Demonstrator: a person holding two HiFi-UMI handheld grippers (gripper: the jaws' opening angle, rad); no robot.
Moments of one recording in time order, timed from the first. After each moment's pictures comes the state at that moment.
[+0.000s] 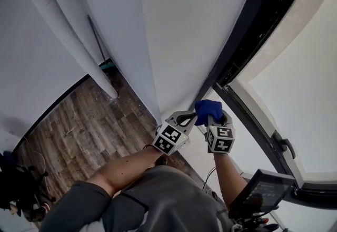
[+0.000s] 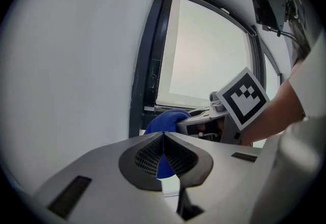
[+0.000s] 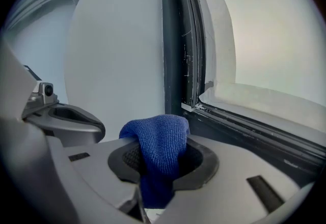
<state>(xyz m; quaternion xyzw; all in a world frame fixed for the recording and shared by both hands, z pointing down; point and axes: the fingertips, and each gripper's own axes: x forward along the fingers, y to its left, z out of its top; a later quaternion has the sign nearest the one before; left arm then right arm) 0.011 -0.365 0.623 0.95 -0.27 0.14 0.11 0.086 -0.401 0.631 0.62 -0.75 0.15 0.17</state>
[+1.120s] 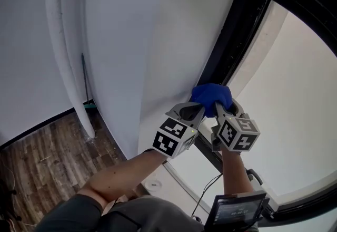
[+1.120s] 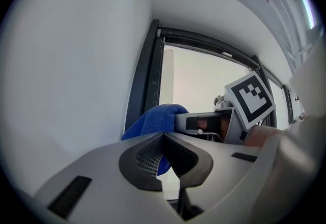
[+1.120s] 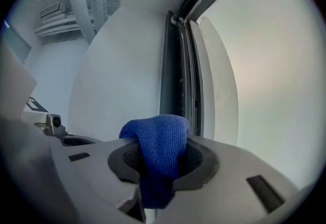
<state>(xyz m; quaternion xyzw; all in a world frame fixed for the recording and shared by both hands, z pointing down) 0.058 -0.400 0.316 0.95 -0.31 -0.03 0.02 0.108 -0.434 0.281 0.60 -0.80 -0.01 0.03</state>
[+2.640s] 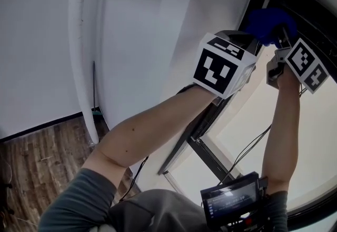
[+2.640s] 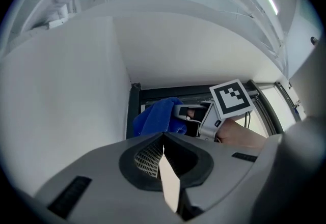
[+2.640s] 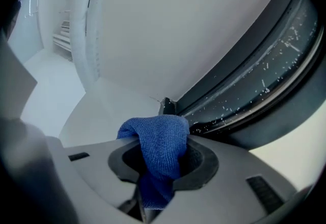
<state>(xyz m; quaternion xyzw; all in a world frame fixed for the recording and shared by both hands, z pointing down) 0.038 -0.375 0.005 0.93 -0.30 -0.16 -0.12 0.125 -0.398 -0.091 0.61 -0.75 -0.20 -0.16</state>
